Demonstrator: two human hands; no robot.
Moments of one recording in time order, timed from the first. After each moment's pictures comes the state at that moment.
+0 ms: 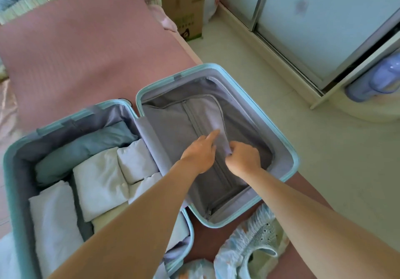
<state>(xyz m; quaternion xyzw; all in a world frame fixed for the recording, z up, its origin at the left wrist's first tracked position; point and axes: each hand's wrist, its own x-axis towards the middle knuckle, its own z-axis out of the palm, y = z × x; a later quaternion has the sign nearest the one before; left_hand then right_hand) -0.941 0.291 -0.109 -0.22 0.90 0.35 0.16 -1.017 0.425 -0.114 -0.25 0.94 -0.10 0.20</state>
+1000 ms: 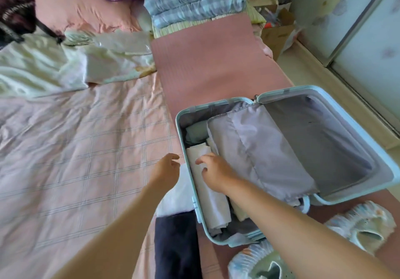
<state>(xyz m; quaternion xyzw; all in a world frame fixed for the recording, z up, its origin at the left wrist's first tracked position) -0.499 0.093 -0.050 -0.55 0.71 0.43 -0.04 -0.640 0.202 -0.038 -0.47 0.80 -0.17 0.33</state>
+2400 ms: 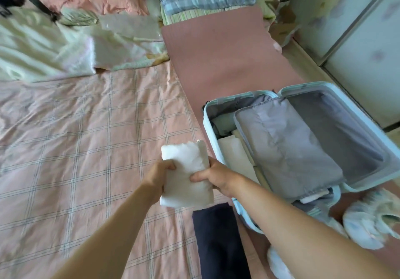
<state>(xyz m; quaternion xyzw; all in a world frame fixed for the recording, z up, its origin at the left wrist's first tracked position) -0.370 0.020 -0.055 -0.48 0.41 0.77 -0.09 -0.516 0.133 -0.034 -0.20 0.69 -0.38 0.59</state>
